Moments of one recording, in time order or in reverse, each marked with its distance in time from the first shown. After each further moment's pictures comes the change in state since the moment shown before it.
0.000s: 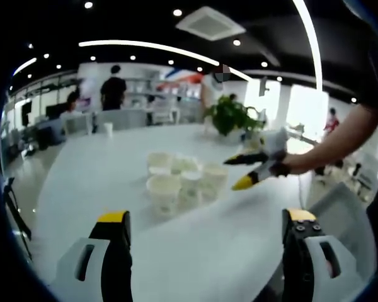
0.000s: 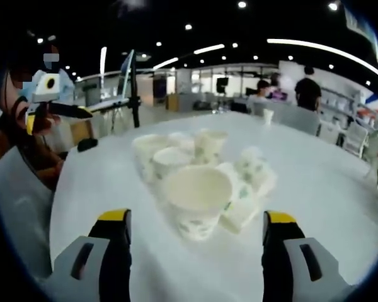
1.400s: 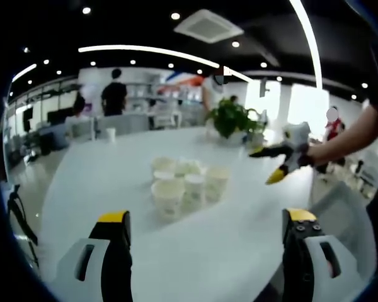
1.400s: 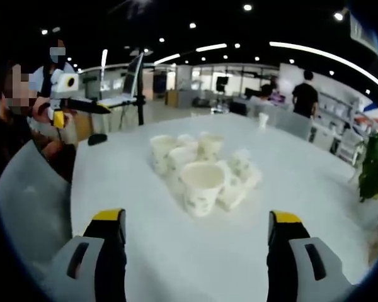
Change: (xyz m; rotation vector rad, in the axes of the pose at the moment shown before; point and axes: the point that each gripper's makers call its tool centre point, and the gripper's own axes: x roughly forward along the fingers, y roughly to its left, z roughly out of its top) left arm -0.007 0.003 0.009 0.024 -0.009 0.019; right arm -0.072 0.006 0.003 -0.045 0.026 -0.025
